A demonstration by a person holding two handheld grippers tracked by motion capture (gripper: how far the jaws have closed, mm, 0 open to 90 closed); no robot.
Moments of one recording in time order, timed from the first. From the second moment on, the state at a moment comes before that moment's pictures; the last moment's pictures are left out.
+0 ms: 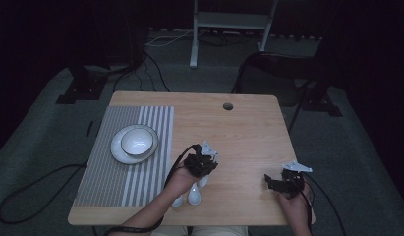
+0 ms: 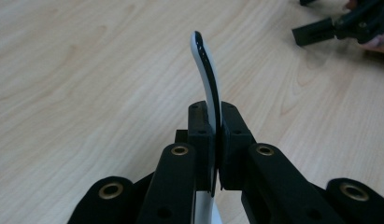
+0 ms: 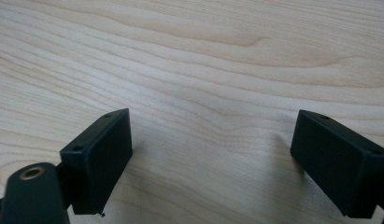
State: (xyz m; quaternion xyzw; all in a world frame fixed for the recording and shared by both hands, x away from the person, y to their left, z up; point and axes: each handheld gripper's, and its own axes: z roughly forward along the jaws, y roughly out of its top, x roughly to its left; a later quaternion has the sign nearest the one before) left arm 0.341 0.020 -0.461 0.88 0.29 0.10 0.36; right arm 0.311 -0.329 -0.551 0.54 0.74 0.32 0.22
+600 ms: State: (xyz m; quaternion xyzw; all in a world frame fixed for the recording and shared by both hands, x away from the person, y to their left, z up) left arm 0.343 0.048 -0.447 0.87 0.31 0.11 0.38; right arm 0.311 -0.329 -0.551 0.54 0.74 0.32 0.22
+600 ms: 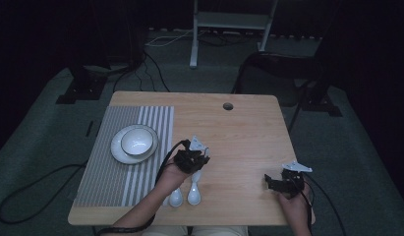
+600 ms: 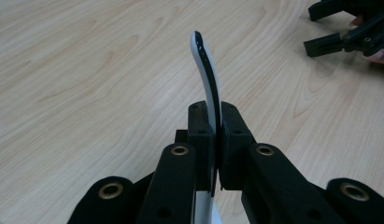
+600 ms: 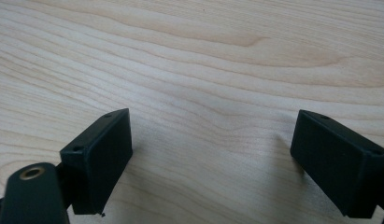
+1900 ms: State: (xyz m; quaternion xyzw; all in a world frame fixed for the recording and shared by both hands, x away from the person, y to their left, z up) left arm 0.355 0.137 -0.435 0.84 0.37 0.13 0.38; right arm 0.310 -0.329 -0.551 0.54 0.74 0.32 0.22
